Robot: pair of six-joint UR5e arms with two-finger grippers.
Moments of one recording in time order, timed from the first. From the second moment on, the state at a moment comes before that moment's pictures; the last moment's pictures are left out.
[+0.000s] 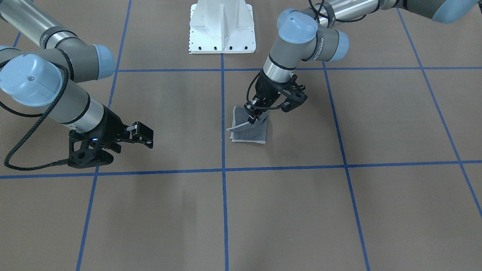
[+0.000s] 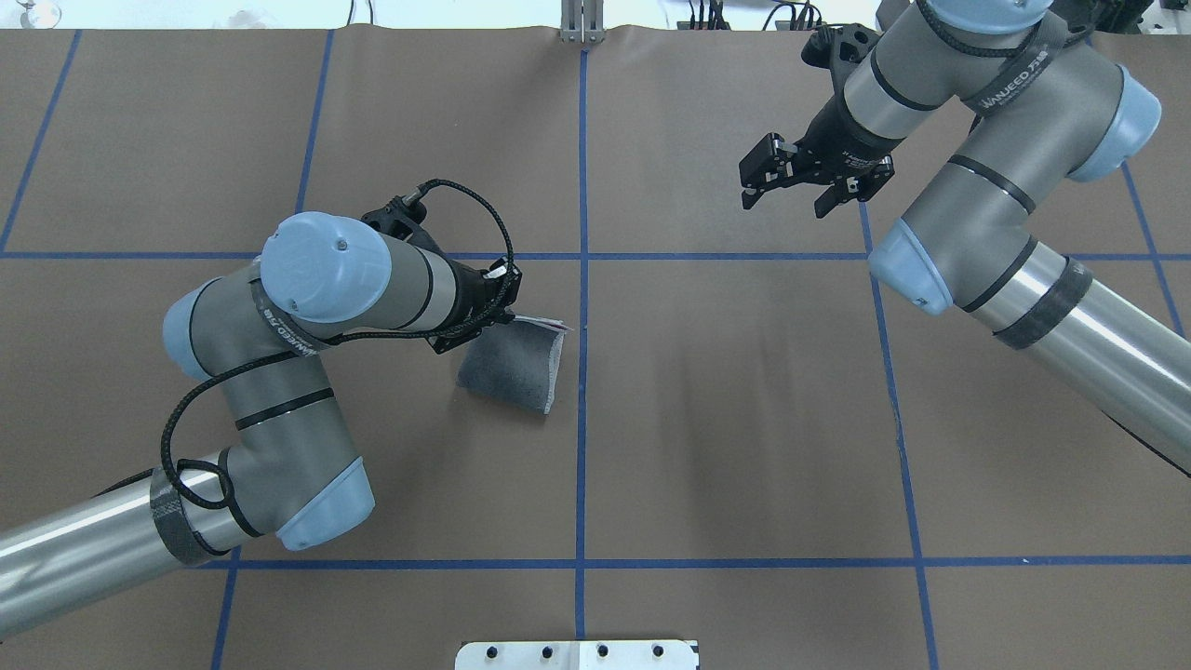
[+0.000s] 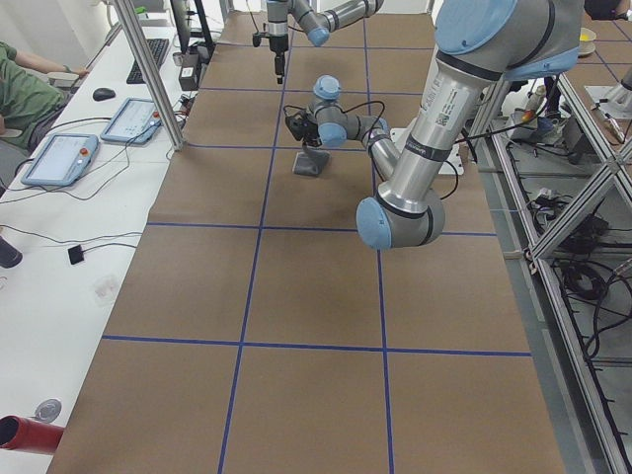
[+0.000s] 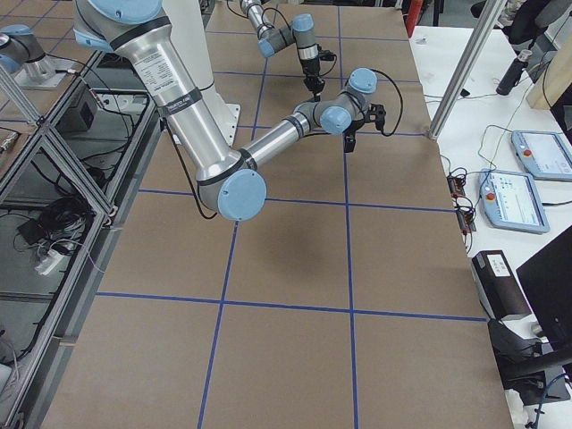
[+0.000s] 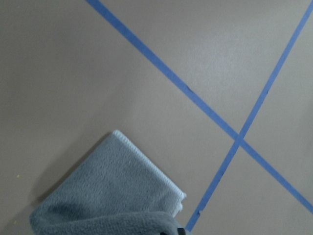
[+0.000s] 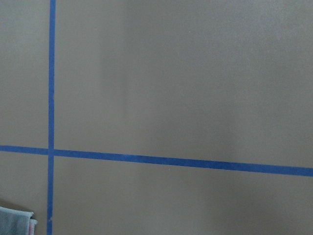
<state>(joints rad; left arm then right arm) -0.55 -2.14 -1.66 -2.03 -1.78 -1.95 0.92 -1.01 1.57 -1.35 2.30 0.95</state>
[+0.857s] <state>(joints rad) -0.57 -2.15 -1.56 -2.08 -1.79 -1.95 0.92 -1.00 1.56 -1.35 2.30 0.95</state>
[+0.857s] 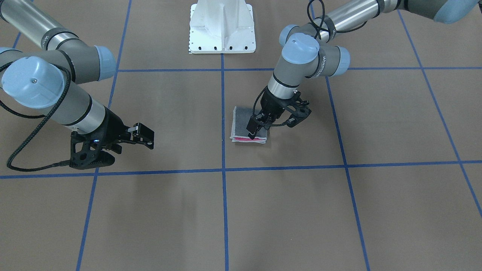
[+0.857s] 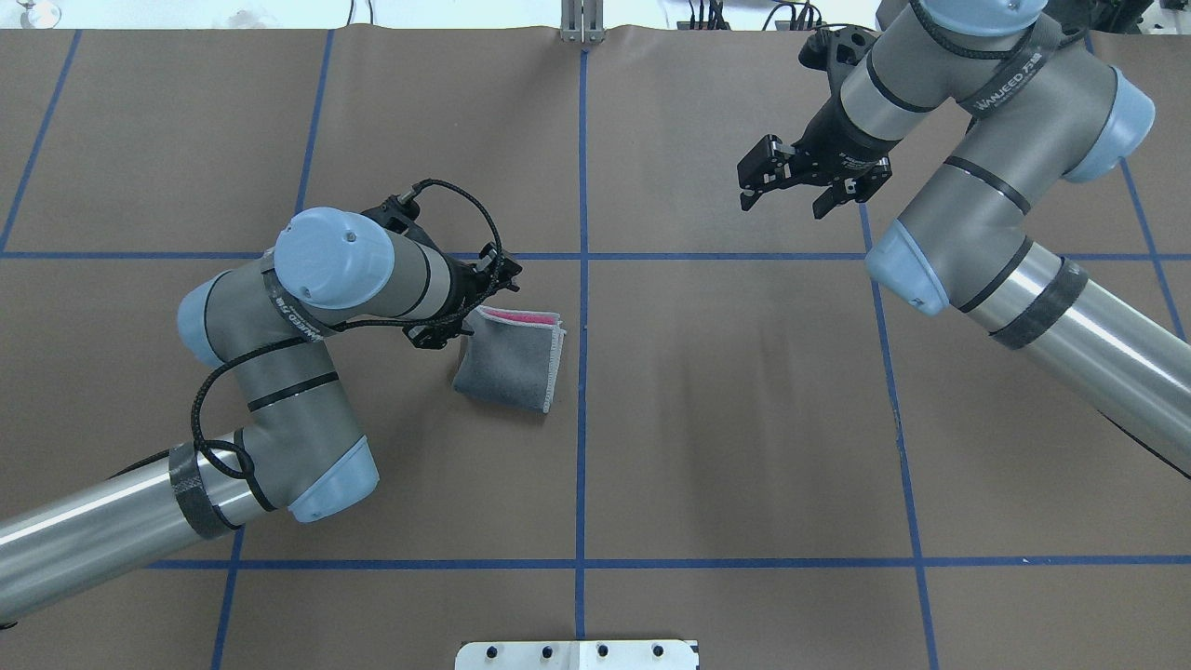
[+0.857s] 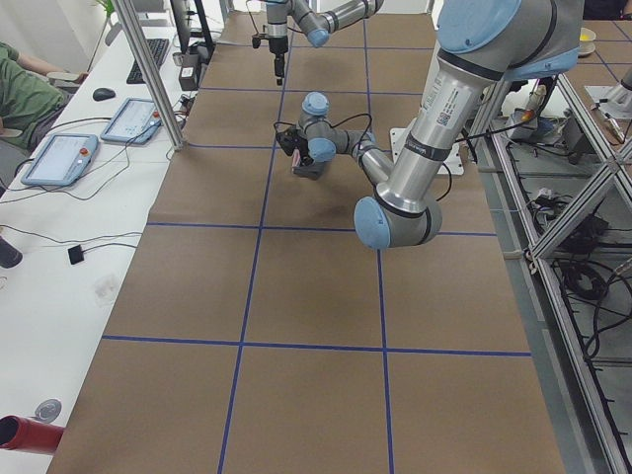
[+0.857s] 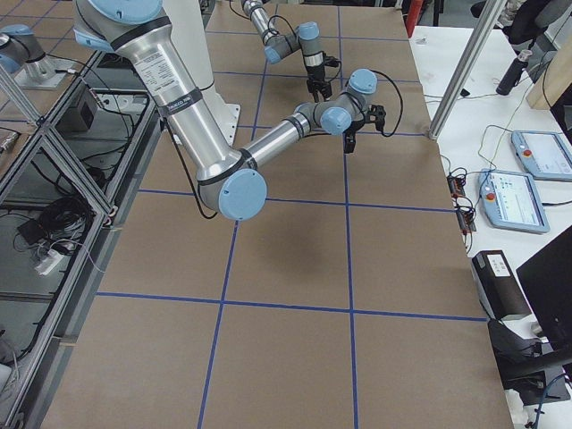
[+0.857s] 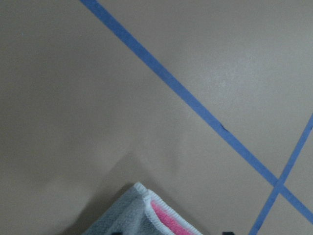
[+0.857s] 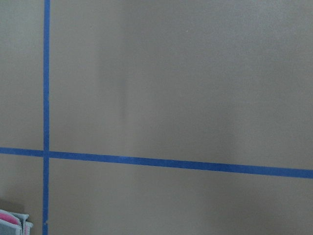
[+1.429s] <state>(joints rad) -0.57 -2.18 -1.53 -2.09 -1.79 -1.94 0.92 -1.00 1.55 -1.35 2.30 0.95</state>
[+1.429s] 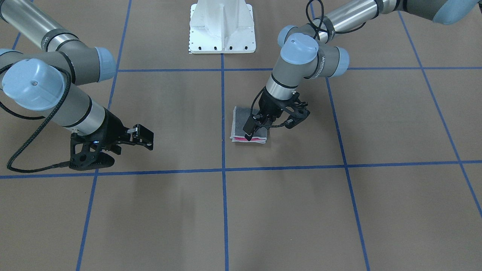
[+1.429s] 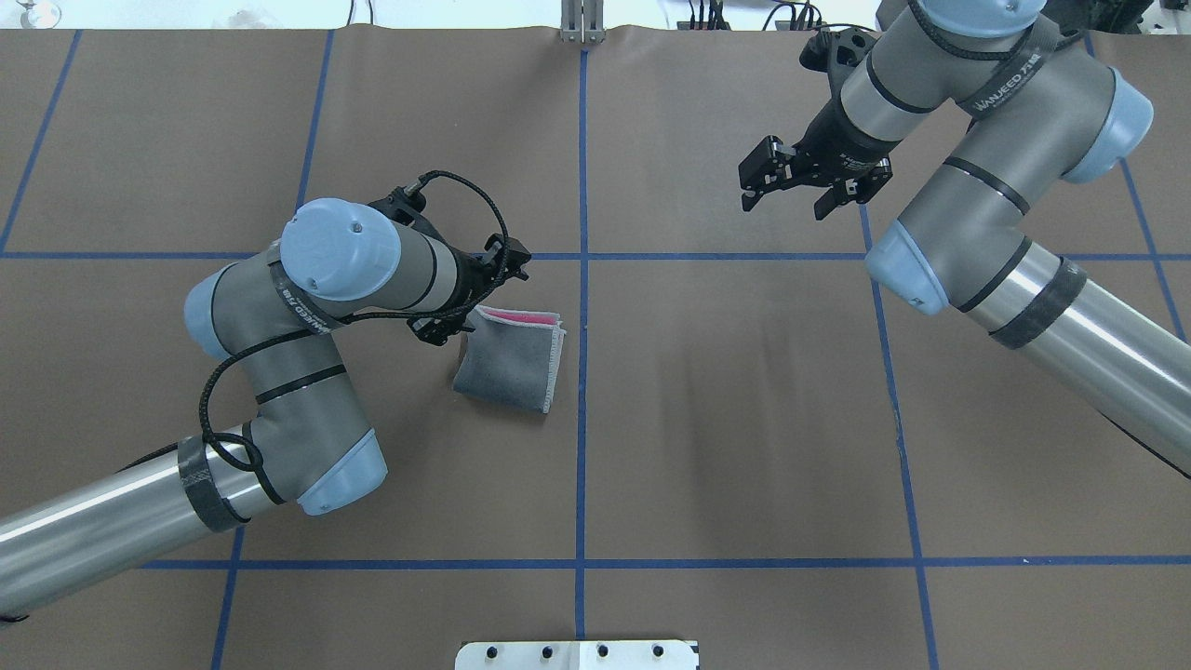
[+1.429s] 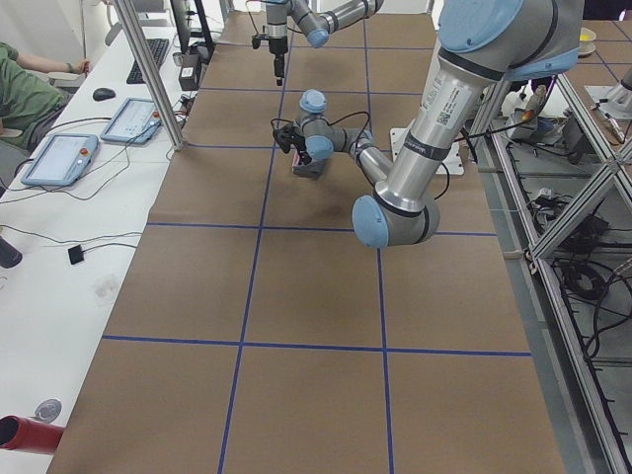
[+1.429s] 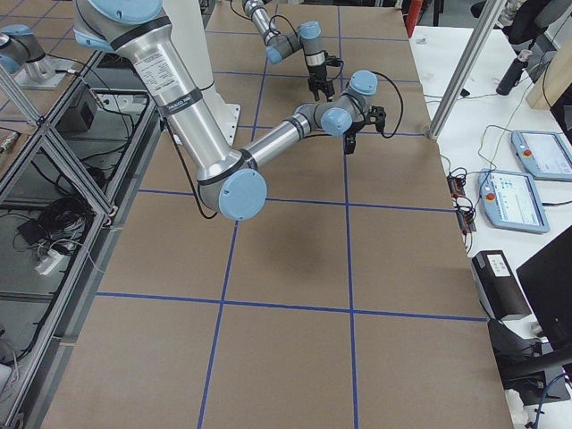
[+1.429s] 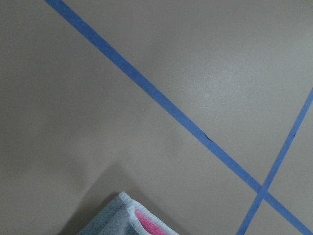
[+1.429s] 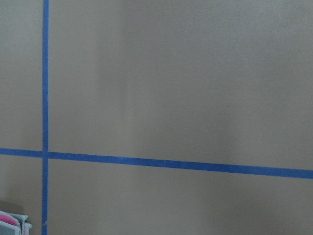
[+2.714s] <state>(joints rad) -0.66 -2.25 -1.37 -2.15 -1.86 -1.89 0.92 -1.00 1.54 -1.35 2.29 0.95</state>
